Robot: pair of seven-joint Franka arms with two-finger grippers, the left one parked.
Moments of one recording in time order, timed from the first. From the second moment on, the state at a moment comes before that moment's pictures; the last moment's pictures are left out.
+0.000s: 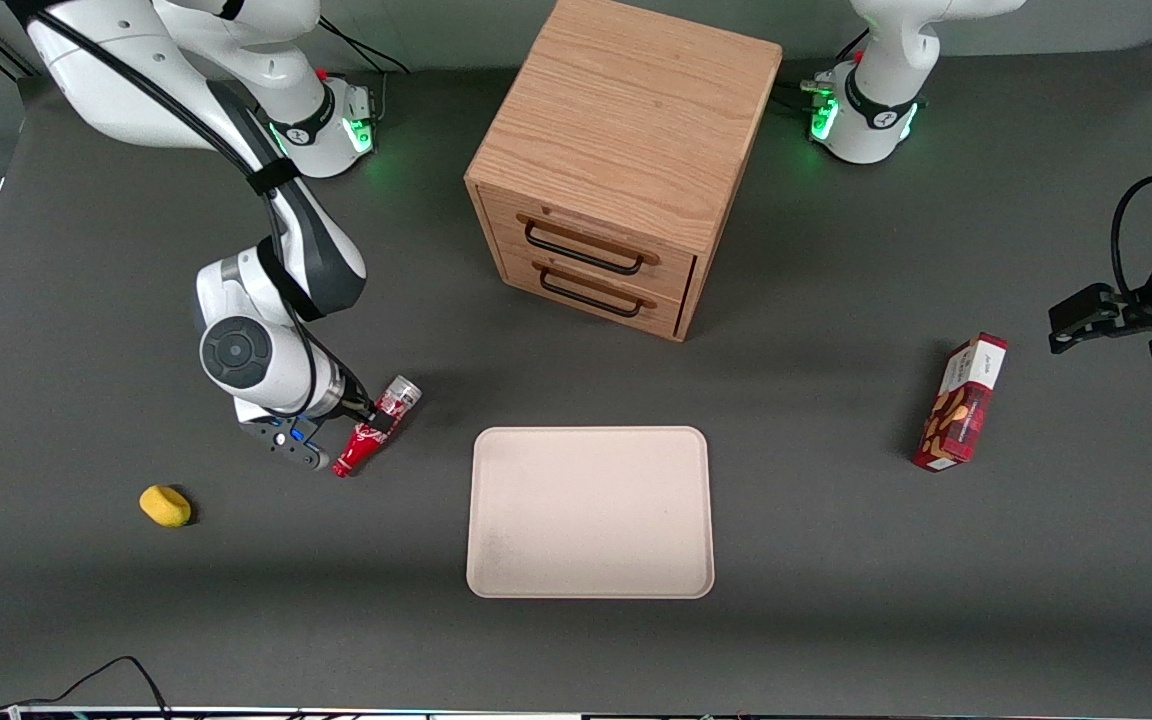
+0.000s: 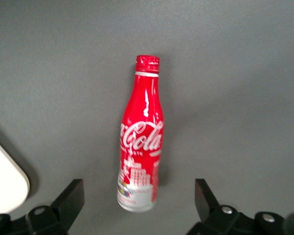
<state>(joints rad) 0.07 0.45 0.25 -1.87 -0.14 2.19 0.95</state>
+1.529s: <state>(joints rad) 0.07 0.58 0.24 -1.91 -0.24 2.37 1.09</state>
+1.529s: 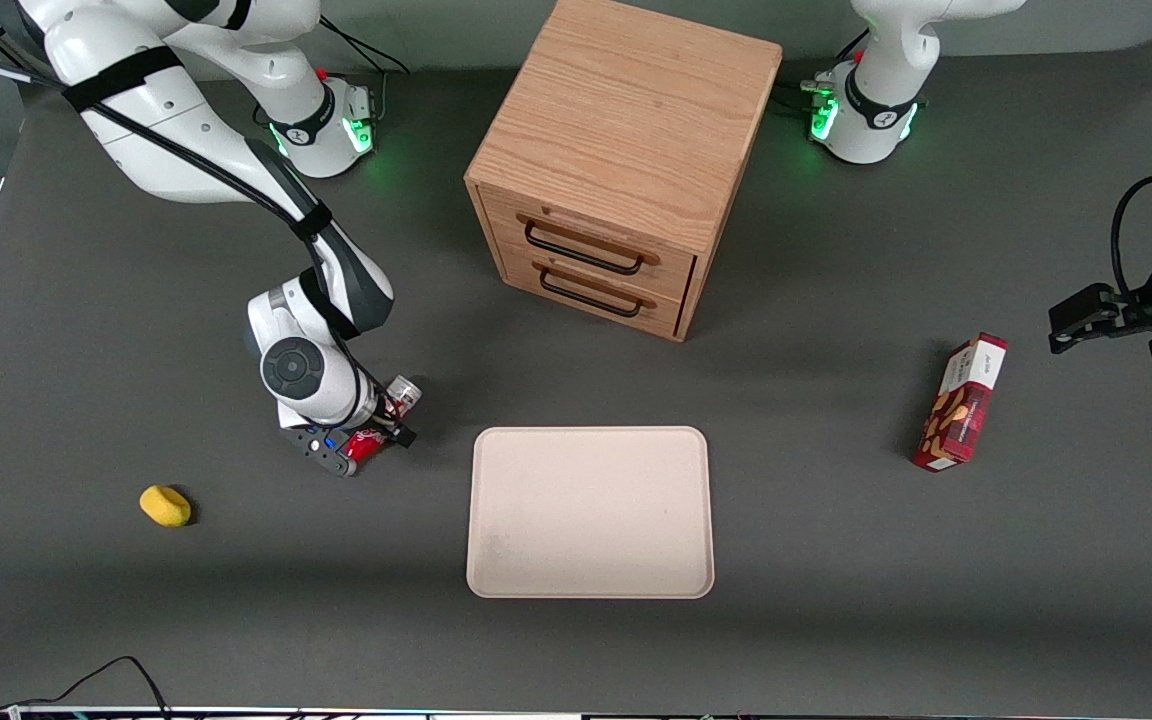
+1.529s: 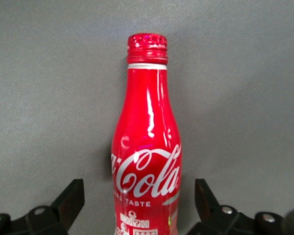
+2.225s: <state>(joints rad) 0.07 0.58 0.24 -1.91 -0.27 2.37 1.13</state>
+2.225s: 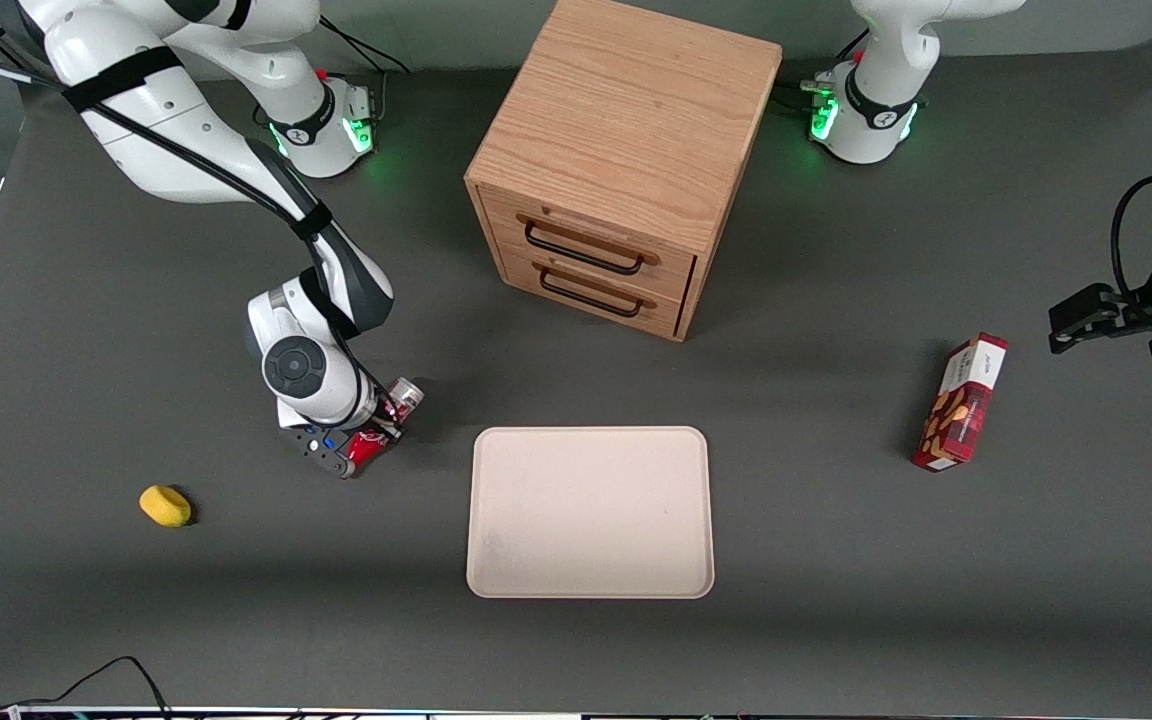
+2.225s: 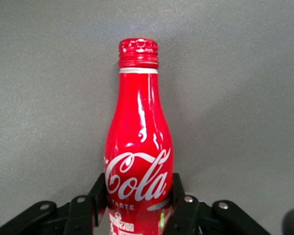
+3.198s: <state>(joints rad) 0.04 0.43 0.29 -1.85 -0.24 2.15 1.13</state>
